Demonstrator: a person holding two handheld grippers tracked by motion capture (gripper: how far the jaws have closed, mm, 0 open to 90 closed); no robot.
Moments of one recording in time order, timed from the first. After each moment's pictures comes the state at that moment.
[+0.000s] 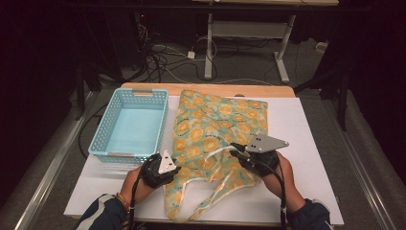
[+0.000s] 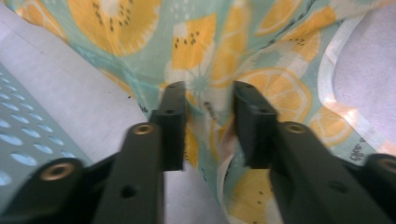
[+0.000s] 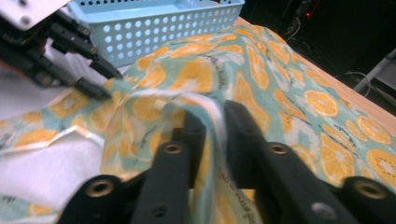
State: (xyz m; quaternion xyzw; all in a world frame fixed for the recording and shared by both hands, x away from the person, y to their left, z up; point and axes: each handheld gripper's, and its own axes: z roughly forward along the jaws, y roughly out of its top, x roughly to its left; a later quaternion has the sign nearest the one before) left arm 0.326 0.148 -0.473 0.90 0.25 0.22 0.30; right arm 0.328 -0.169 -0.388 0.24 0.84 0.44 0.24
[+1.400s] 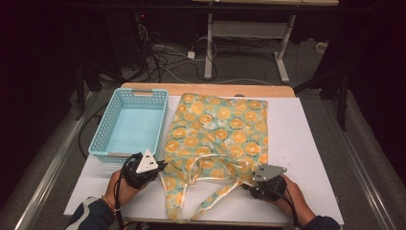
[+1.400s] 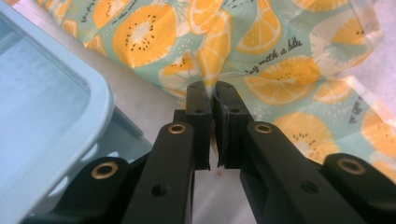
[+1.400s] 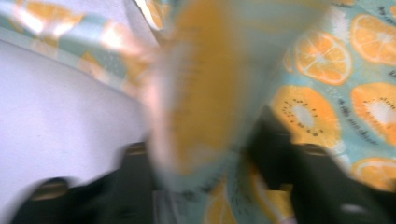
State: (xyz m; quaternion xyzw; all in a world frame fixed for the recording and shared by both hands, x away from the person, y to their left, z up) left arm 0.318 0.191 -0.464 0.88 0.26 0.20 0.34; right arm 0.311 -0.213 -0.480 0.20 0.90 0.34 0.18
